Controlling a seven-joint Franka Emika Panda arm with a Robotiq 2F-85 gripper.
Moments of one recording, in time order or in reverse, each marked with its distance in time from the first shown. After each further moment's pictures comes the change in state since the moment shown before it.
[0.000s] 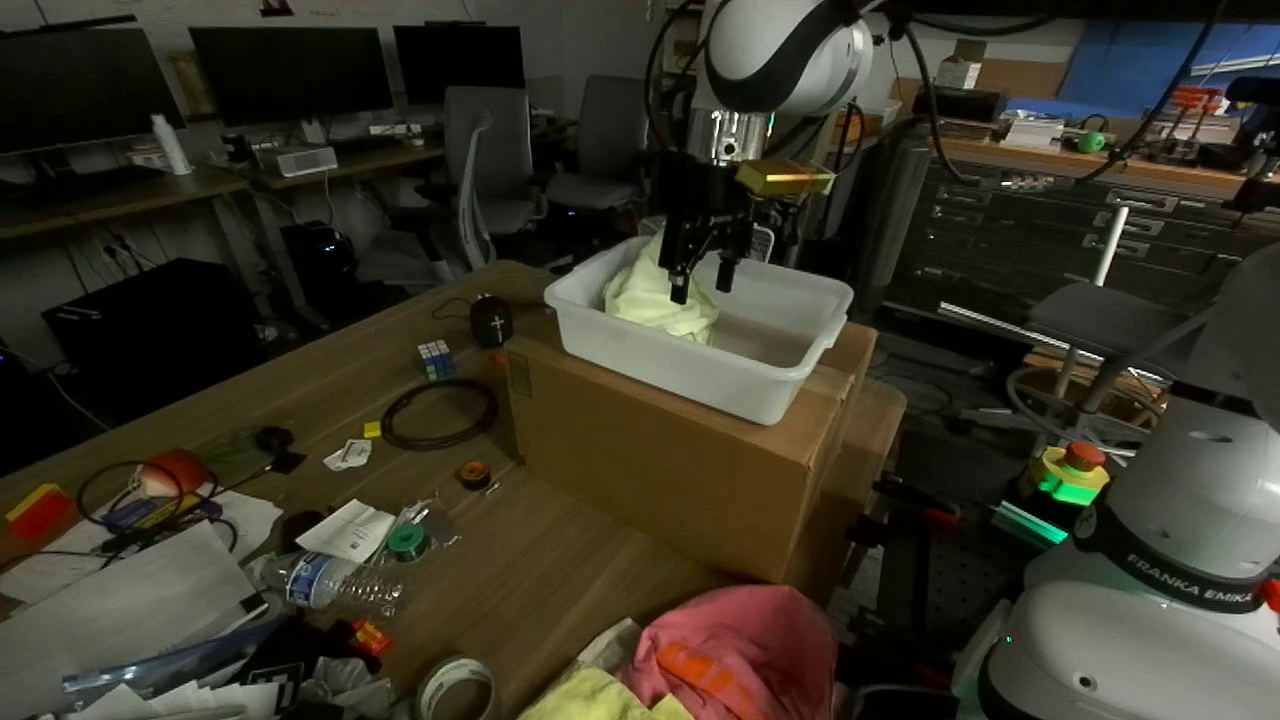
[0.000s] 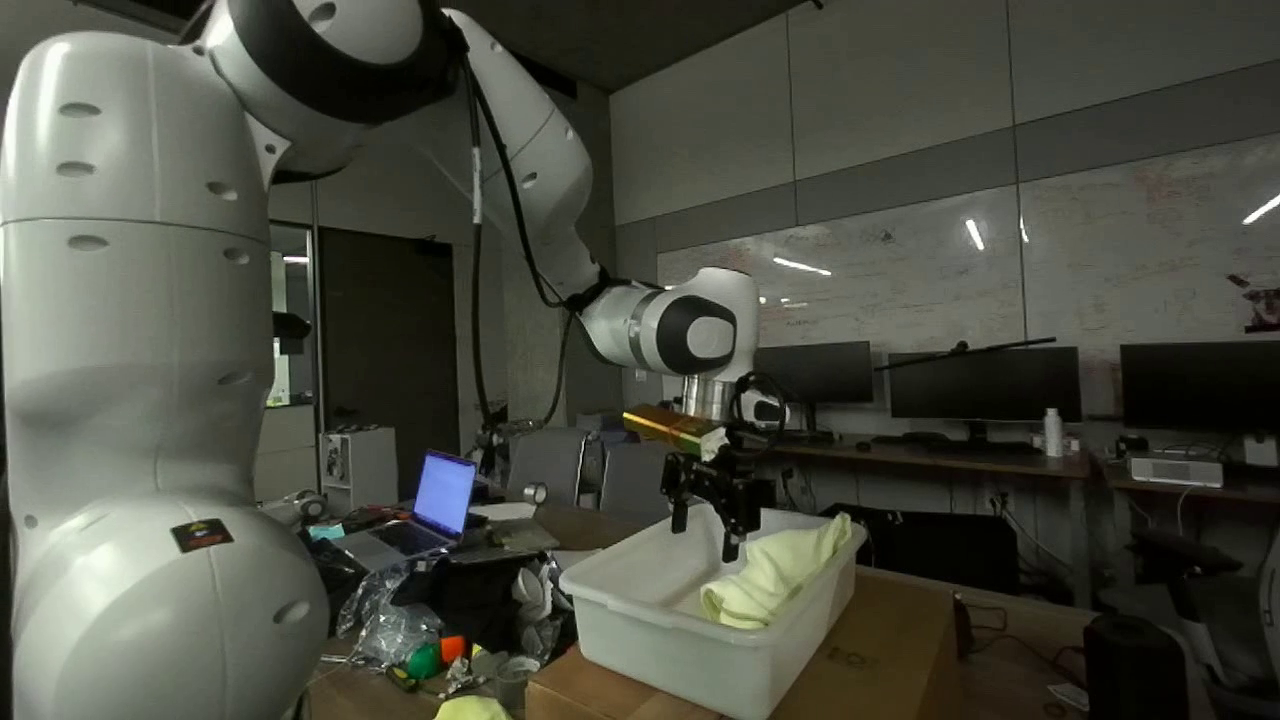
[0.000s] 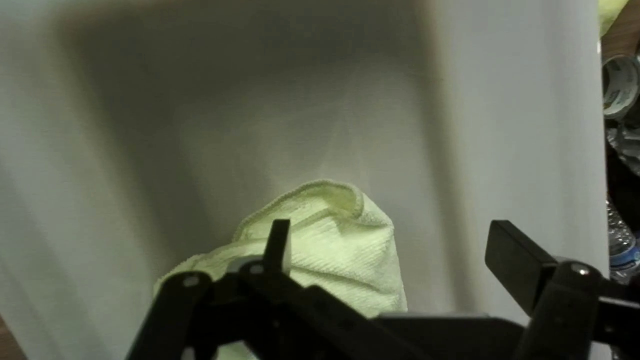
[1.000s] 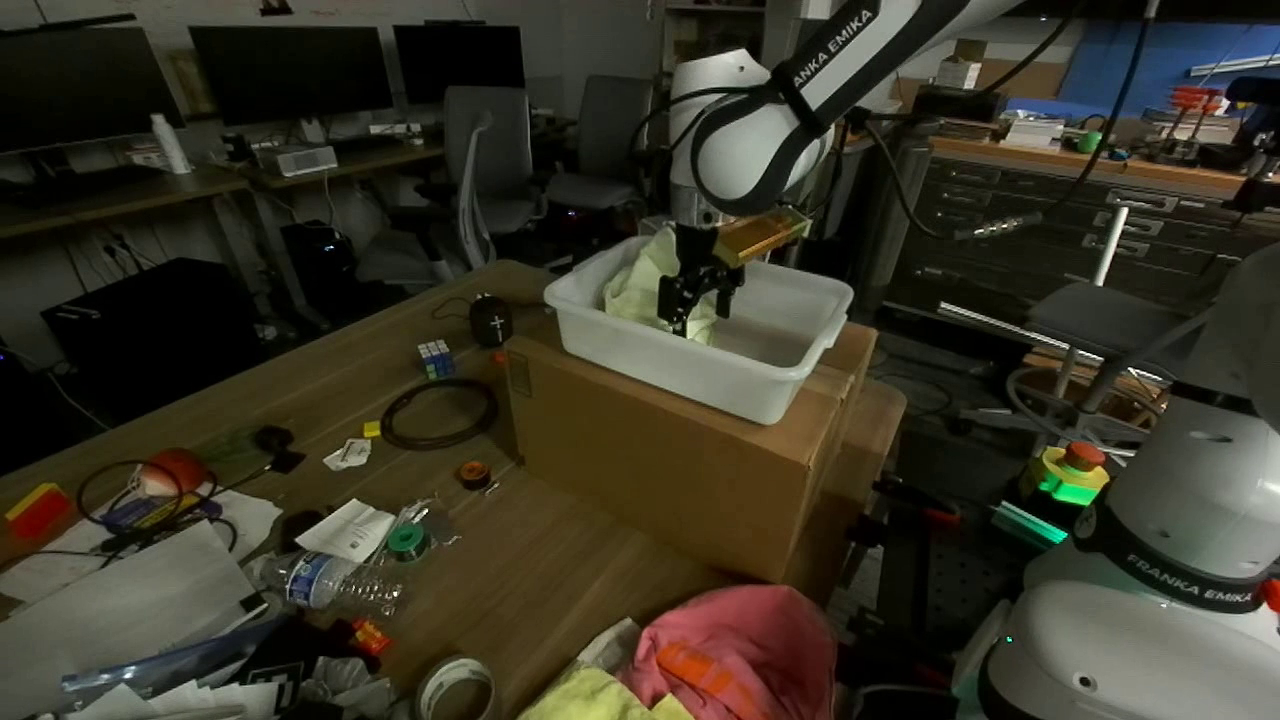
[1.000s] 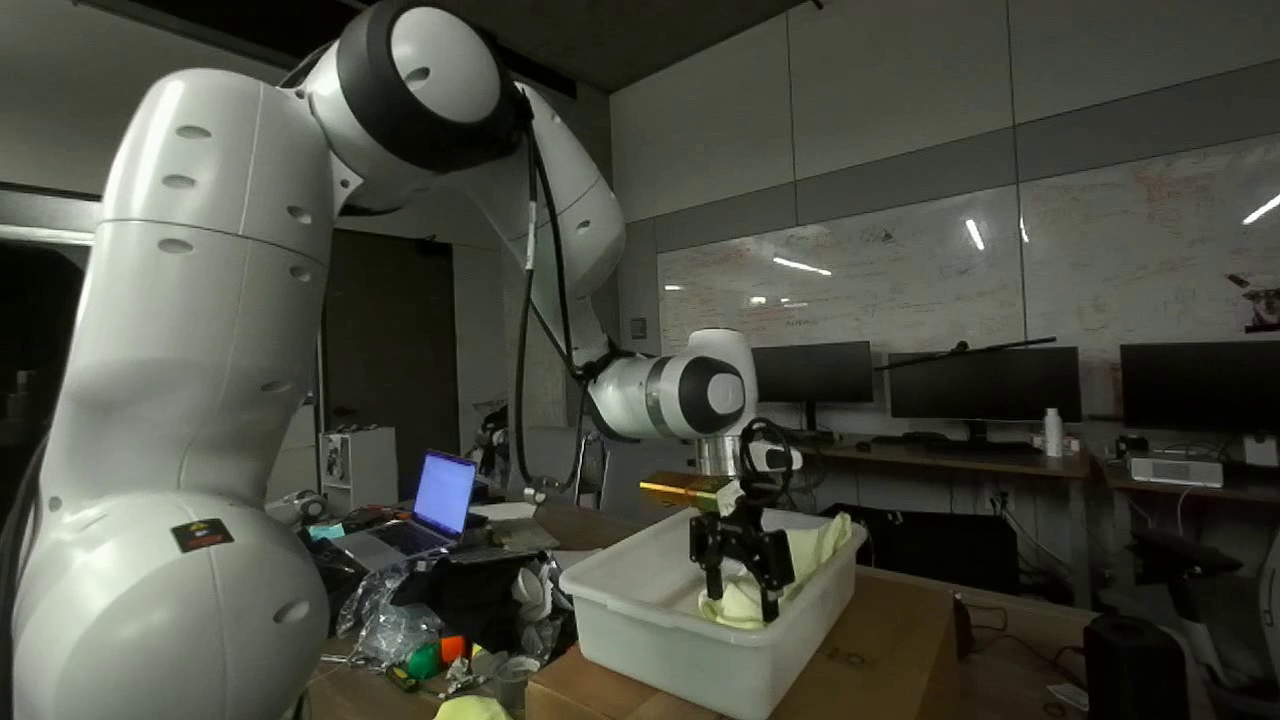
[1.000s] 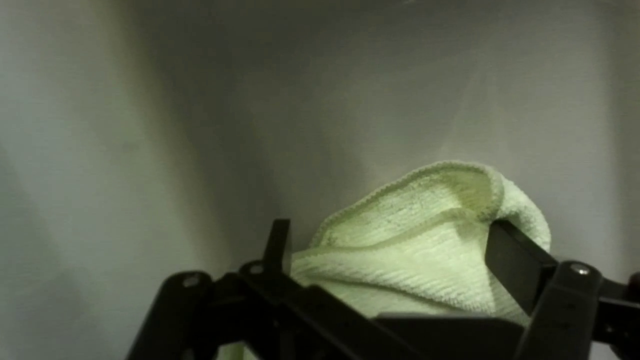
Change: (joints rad) arm 0.000 0.165 0.000 0.003 -0.267 0.173 0.199
